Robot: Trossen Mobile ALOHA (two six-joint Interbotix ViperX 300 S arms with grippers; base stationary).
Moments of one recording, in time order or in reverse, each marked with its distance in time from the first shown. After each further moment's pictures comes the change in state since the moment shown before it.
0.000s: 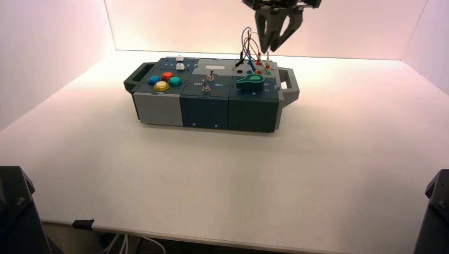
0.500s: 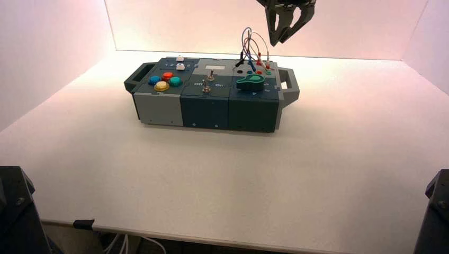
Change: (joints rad) left arm 0.000 0.003 0.025 0.000 -0.060 0.000; right arm 0.000 -0.098 0.118 -0.081 -0.156 -0.014
